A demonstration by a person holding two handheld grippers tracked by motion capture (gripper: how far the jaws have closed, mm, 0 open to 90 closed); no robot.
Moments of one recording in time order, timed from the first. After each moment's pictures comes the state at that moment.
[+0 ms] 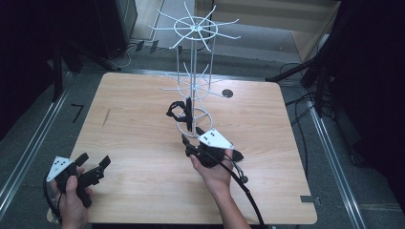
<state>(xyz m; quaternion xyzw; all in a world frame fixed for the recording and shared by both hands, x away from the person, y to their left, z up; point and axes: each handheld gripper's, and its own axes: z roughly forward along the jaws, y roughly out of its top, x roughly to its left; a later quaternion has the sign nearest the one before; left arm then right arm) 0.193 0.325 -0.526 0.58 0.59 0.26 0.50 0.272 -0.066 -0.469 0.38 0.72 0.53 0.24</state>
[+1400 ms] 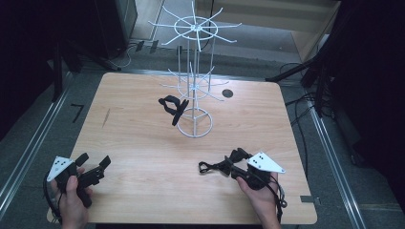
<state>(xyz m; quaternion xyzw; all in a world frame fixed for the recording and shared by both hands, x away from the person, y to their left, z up) 0.193 0.324 -0.526 0.58 0.59 0.26 0.50 0.231 -0.194 -0.503 0.40 0.72 0.51 0.24</state>
